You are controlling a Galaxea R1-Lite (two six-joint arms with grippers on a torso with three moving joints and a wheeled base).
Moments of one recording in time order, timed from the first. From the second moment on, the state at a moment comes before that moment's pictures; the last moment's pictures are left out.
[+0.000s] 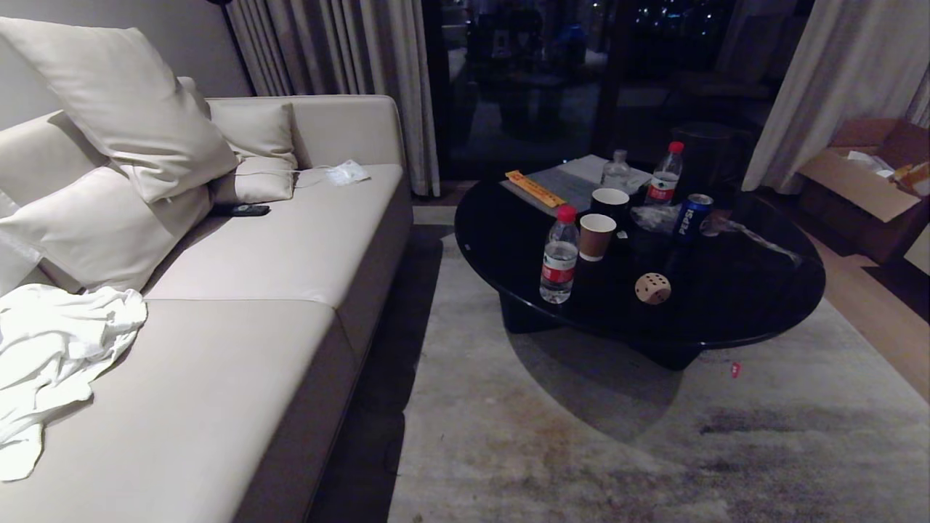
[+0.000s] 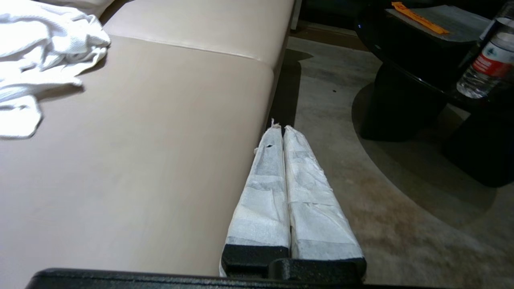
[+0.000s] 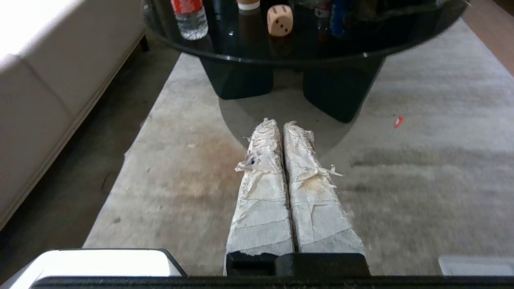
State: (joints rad) left arm -0.01 0.00 0.00 0.00 0.07 -0.12; right arm 0.01 0.00 -0.04 0.09 0.00 0.03
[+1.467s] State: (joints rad) left arm -0.01 0.00 0.00 0.00 0.06 -0.11; right arm 0.01 0.00 -0.04 0.09 0.00 0.03
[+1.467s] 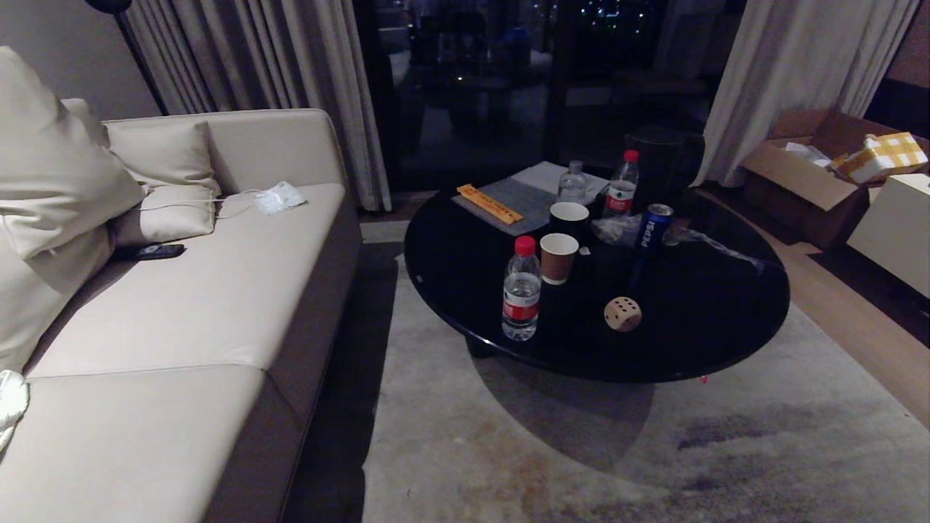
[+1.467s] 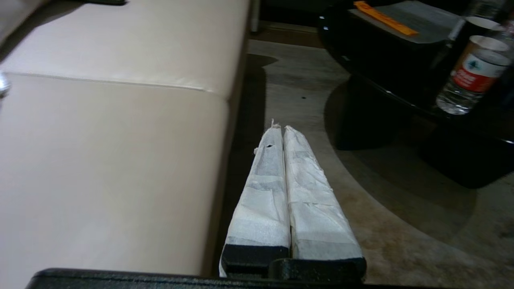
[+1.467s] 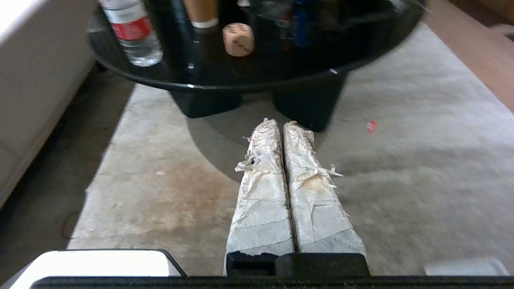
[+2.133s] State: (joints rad) left arm -0.01 0.00 0.00 0.00 0.07 -0.12; right arm 0.01 0.00 -0.04 0.09 0.00 0.03
